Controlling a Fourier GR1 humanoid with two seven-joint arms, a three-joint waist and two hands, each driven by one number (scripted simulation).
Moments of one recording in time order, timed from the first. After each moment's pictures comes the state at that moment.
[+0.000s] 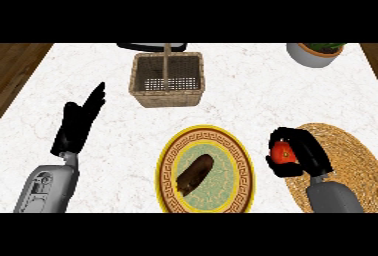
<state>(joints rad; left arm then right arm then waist) -0.26 0.18 0.05 -1.37 -0.14 -0.05 0.22 -0.17 -0.19 -0.02 -1.18 0.84 -0.03 -0.37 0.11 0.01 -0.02</state>
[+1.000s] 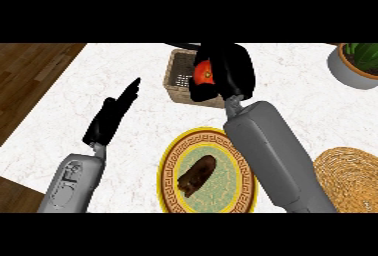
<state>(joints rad) -0.35 0.11 -0.06 -1.34 -0.16 -0.10 0.23 -0.83 0.00 0.23 -1.22 0.90 -0.12 0.53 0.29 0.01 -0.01</state>
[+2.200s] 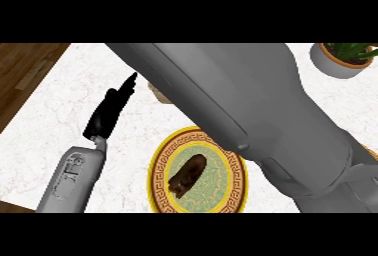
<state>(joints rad) -0.40 0.11 -0.04 -1.29 -0.19 -0.06 0.25 -1.75 -0.01 0.23 -0.70 0.89 -0.09 1.12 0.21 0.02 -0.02</state>
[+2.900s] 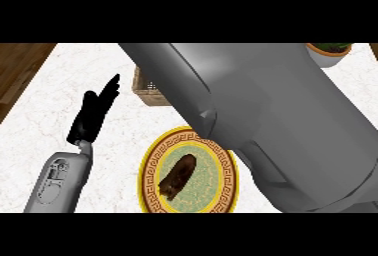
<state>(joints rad) -0.35 0.15 0.02 -1.31 -0.17 -0.04 0.23 -1.97 -0.01 0.19 -0.33 0.84 0.02 1.09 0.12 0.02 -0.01</state>
